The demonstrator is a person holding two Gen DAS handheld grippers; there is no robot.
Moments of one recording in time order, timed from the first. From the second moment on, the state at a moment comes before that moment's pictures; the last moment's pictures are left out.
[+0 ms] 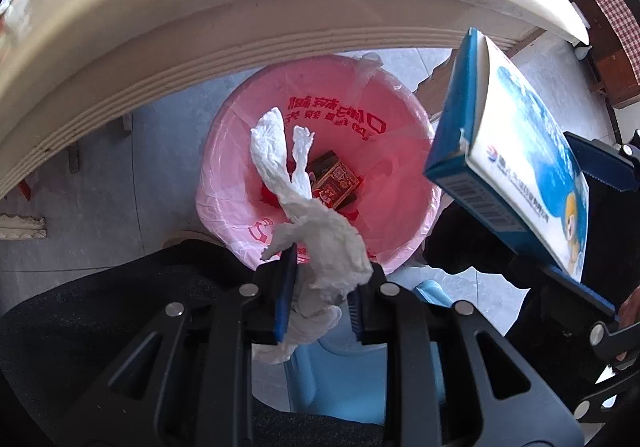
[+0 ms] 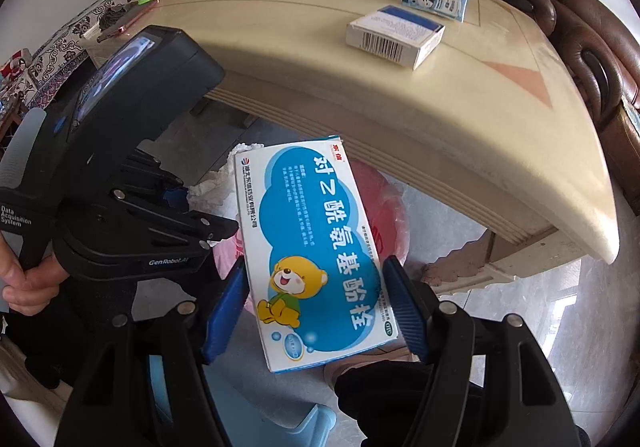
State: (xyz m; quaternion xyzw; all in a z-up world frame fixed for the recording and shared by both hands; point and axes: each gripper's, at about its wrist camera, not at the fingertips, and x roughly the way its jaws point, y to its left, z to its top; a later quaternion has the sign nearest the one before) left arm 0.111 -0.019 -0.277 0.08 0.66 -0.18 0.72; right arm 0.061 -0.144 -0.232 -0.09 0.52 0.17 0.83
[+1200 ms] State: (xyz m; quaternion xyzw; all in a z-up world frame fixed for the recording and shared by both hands) left arm 0.165 -0.008 -0.383 -0.10 0.75 -0.12 0.64; right arm 0.101 -0.139 -0.304 -0.08 0.61 0.14 0.78
